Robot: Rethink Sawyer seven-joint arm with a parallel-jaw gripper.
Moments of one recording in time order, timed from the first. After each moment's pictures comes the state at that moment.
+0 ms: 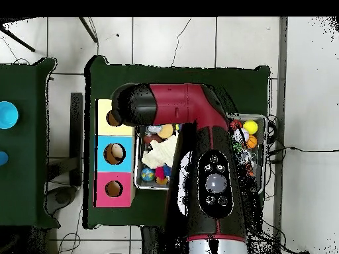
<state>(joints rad) -0.14 -0.66 0.07 1.27 -0.19 0.77 1.86</state>
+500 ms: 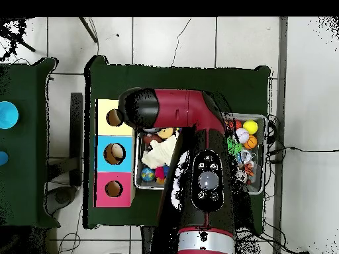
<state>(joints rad) -0.08 -0.59 -0.06 1.26 -0.11 0.86 1.96</state>
